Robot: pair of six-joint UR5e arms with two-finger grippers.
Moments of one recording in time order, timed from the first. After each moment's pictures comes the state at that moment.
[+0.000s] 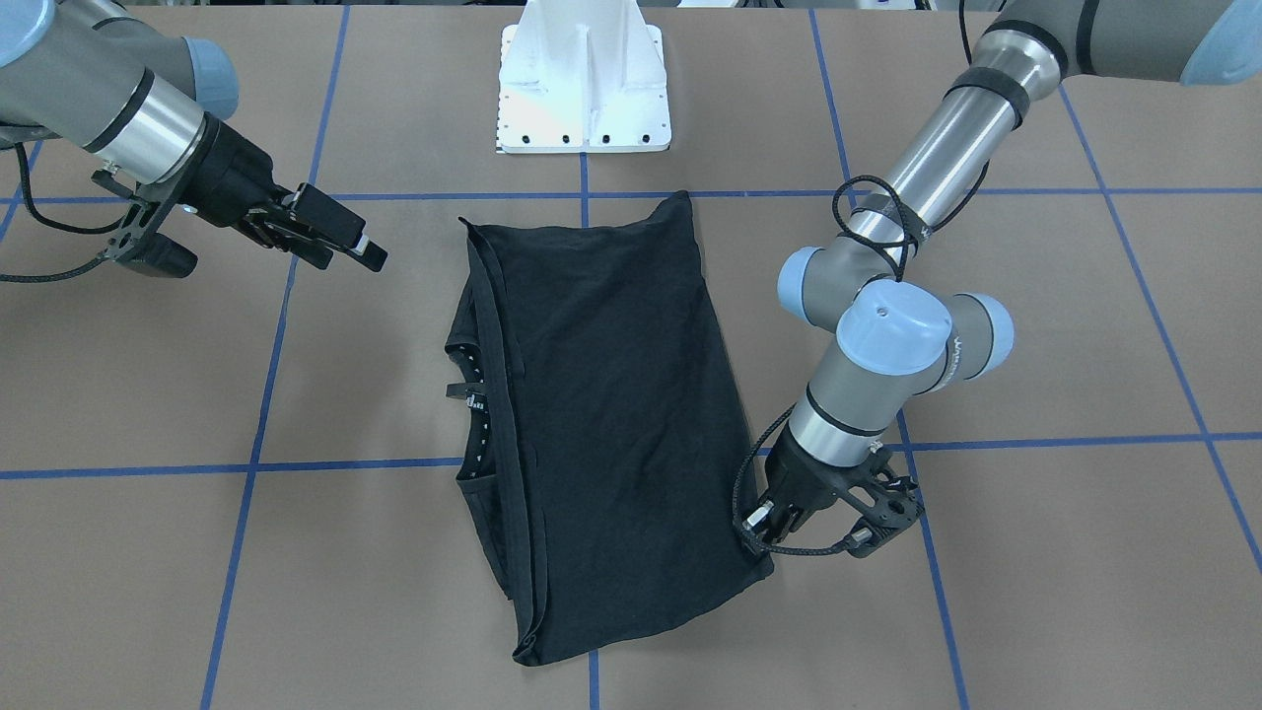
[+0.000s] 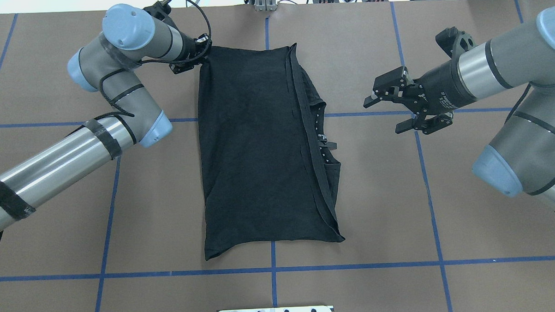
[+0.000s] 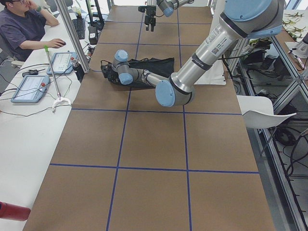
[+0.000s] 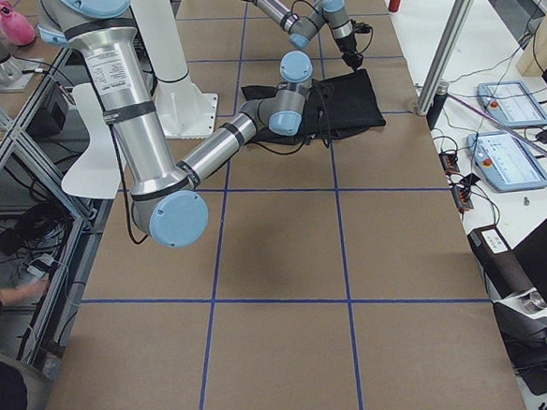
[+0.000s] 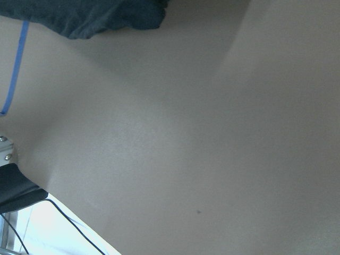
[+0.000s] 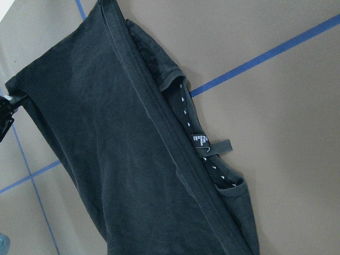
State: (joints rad) left arm -0.83 -2.43 -0.98 -2.41 -1.84 -1.66; right arm 0.89 -1.30 1.88 -0.92 2.34 1.70
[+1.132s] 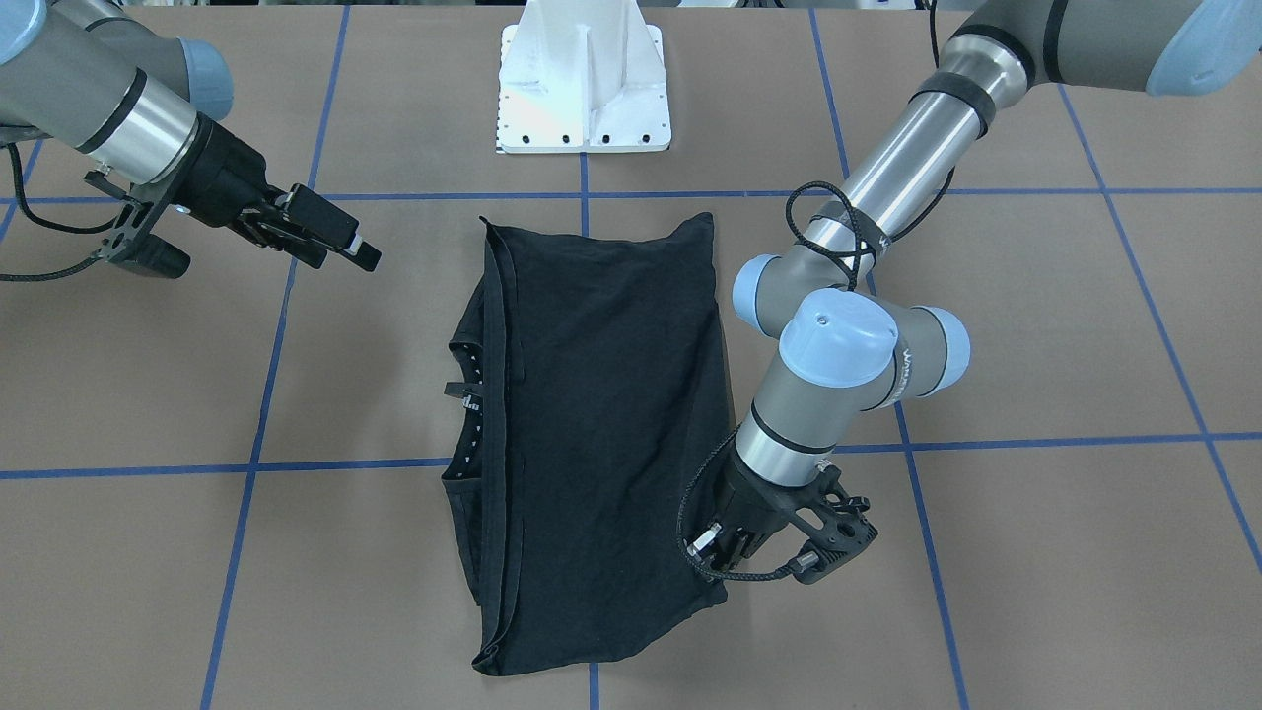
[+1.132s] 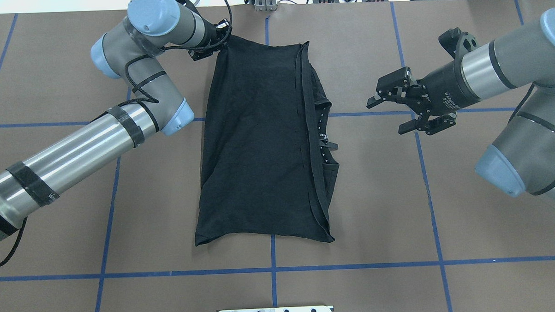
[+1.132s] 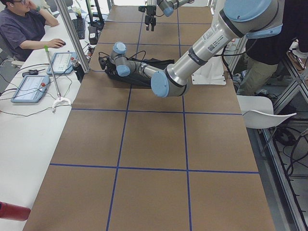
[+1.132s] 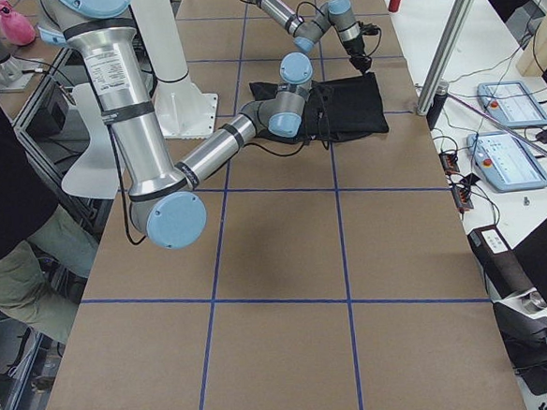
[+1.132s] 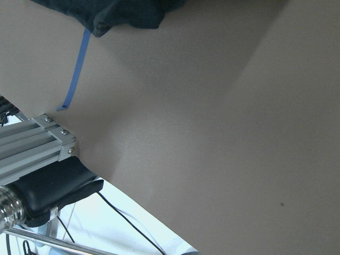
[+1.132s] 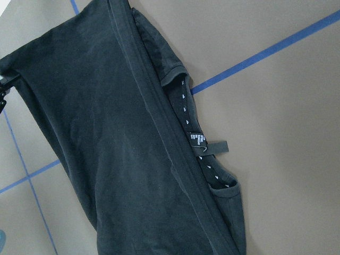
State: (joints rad) left arm -0.82 -2.52 -0.91 -2.42 -1.82 -1.66; right arm 0.89 -1.31 1.88 -0.92 2.35 1.70
